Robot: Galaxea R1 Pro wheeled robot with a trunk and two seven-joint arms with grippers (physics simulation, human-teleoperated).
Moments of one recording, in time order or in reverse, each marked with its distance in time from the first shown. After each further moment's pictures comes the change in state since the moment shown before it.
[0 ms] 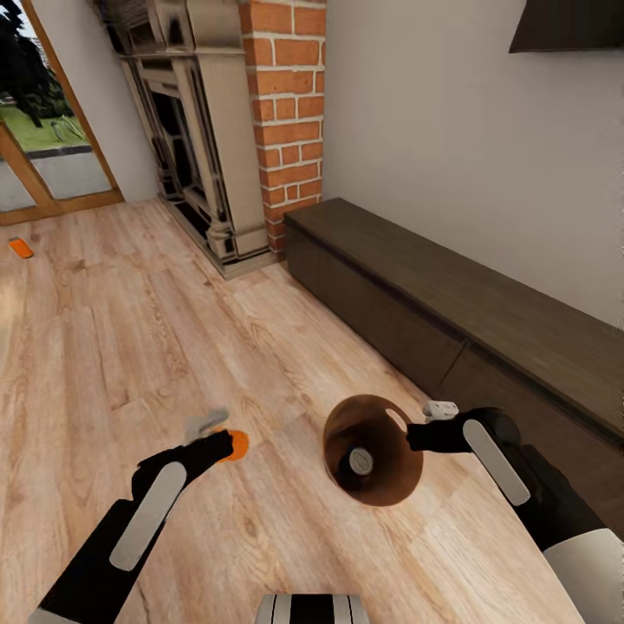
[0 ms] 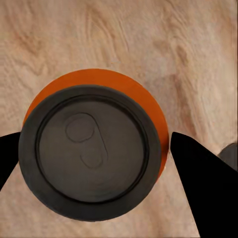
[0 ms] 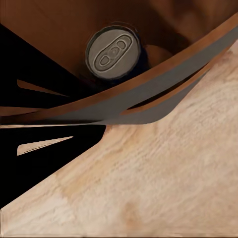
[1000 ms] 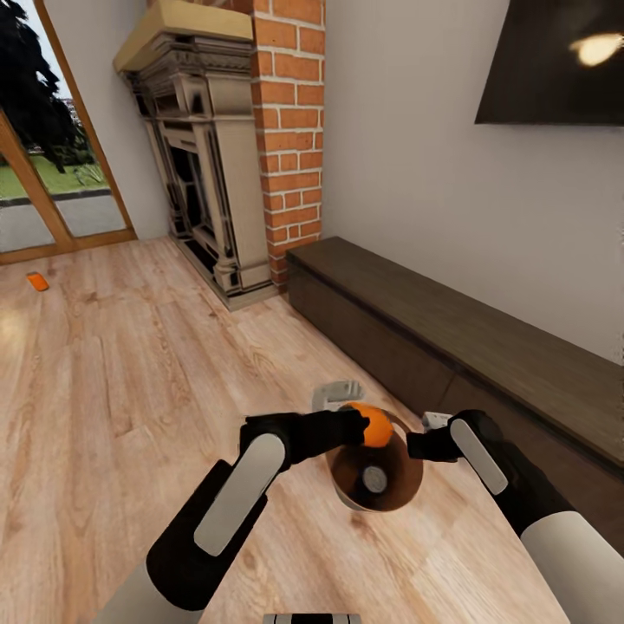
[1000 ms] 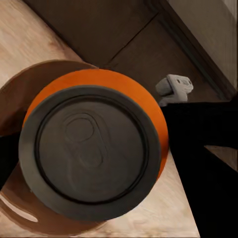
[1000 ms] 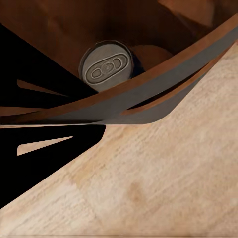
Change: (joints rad) left arm -0.181 -0.272 -0.380 -0.170 0.226 0.216 0.115; right arm -0.056 0.058 -0.002 0.207 -0.014 0.000 -0.097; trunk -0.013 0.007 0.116
